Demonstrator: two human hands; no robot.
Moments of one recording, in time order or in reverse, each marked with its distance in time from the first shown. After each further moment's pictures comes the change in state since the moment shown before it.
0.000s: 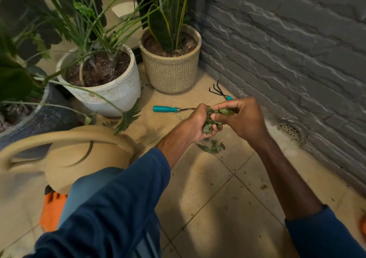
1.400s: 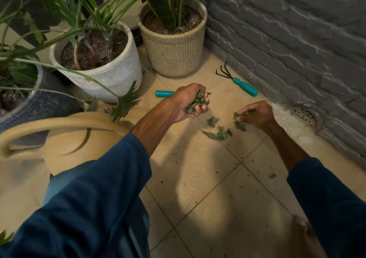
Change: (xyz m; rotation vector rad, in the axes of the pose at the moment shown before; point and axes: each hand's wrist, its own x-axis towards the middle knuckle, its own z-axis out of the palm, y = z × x) left_hand -0.001 0.023 -0.039 0.204 0.028 0.042; right_hand 0.055 0.186 -0.023 -0.237 -0.104 0.335
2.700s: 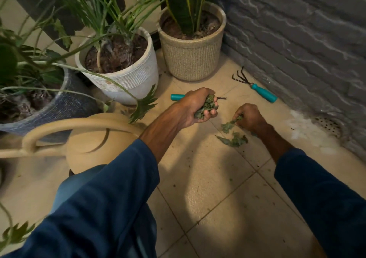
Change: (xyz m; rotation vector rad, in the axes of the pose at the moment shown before) left_hand -0.007 0.001 -0.018 -0.019 0.027 0.009; right_hand 0.047 -0.025 0.063 -0.389 -0.158 -0.159
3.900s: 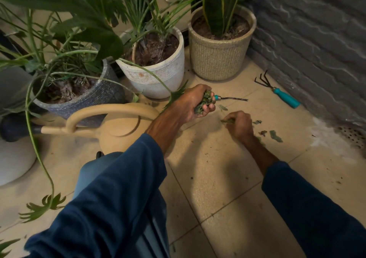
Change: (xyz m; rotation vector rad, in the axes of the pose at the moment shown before) left_hand -0.034 -0.003 -0.063 -0.169 0.068 0.051; right_hand -0.034 -0.097 0.069 0.164 0.184 -0.058
